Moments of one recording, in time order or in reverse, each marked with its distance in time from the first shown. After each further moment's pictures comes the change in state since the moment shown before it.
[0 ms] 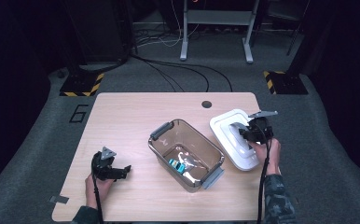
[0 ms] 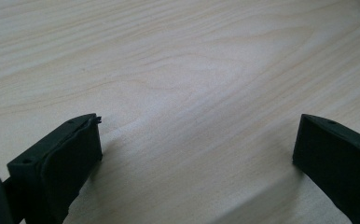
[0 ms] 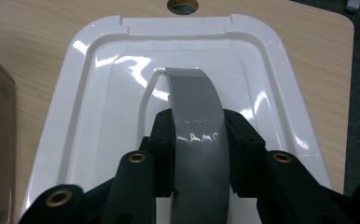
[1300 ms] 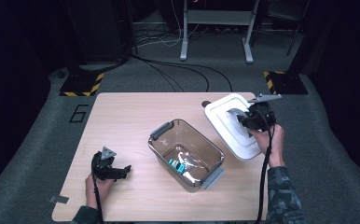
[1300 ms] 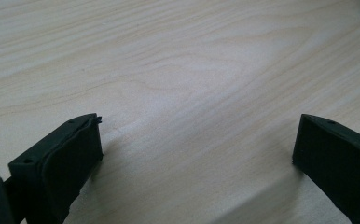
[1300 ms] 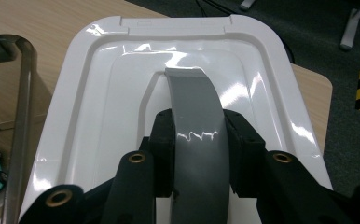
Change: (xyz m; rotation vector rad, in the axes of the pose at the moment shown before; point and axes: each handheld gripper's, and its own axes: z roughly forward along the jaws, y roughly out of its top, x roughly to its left) left arm 0.000 0.000 0.000 0.002 0.000 0.005; right arm 0.021 0.056 -0.051 -0.063 0.018 -0.071
